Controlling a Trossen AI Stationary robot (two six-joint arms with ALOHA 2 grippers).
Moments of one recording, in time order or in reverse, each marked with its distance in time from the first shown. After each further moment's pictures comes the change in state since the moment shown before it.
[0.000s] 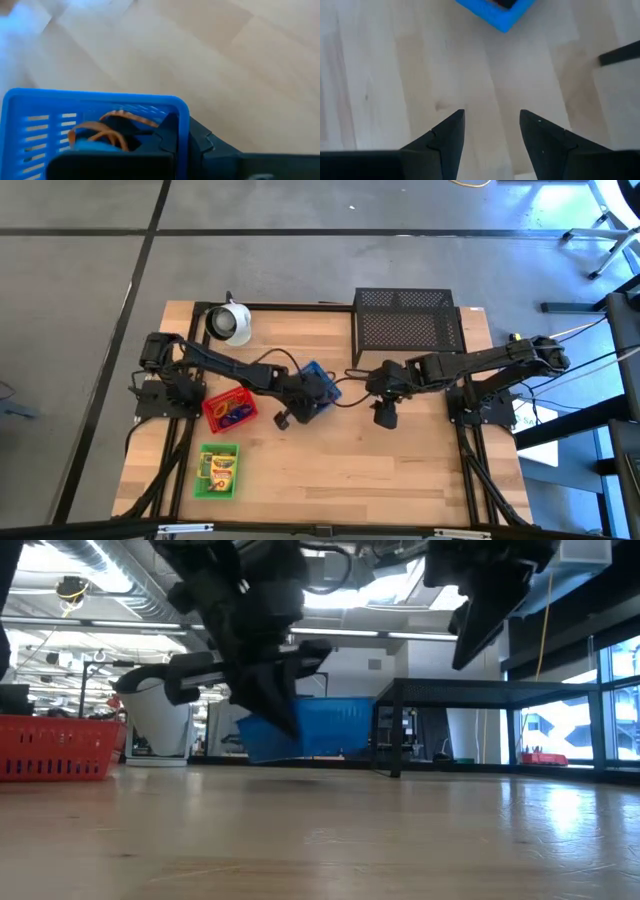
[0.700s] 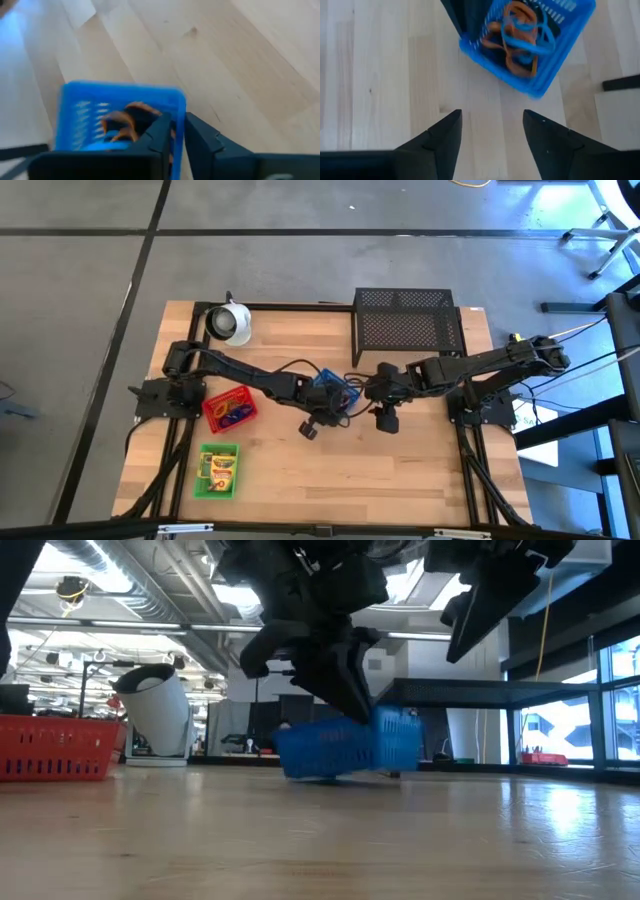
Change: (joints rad) left arm -0.080 0.201 0.349 -0.155 -0.177 -0.312; right arm 0.046 0.000 0.000 0.042 0.024 -0.103
